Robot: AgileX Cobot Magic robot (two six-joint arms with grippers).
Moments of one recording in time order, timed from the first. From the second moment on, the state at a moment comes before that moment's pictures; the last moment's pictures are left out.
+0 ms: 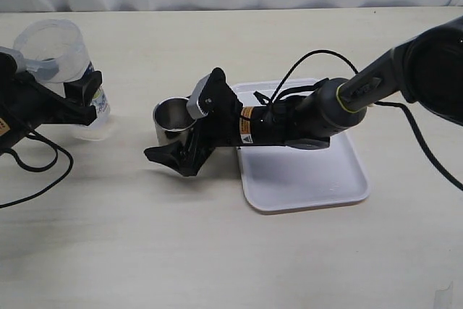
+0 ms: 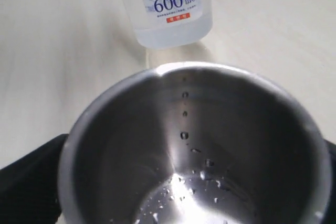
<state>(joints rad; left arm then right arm) -0.07 1.89 -0.41 0.31 -1.18 -0.07 0.50 2.33 -1.16 -0.98 -0.89 0.49</state>
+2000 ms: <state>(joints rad) -0.07 1.89 -0.41 0.31 -1.18 -0.07 0.48 2.37 -1.18 -1.00 -0.92 0.49</state>
